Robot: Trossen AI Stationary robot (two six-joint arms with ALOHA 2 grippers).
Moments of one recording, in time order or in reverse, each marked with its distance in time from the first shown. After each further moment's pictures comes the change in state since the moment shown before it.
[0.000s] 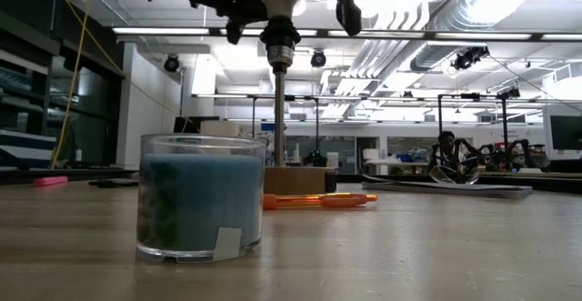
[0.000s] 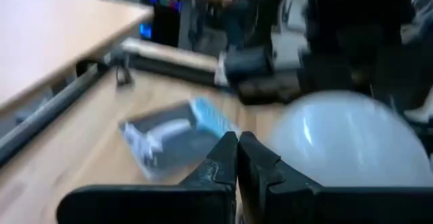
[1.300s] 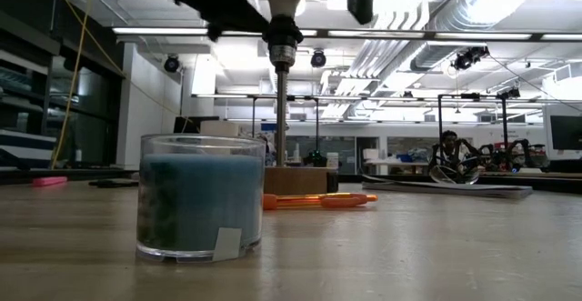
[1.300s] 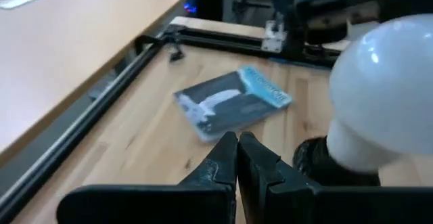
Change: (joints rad) left arm -0.029 -0.092 0.000 -0.231 -0.205 0.104; right arm 0.035 -0.067 0.000 -0.113 -0.002 -0.057
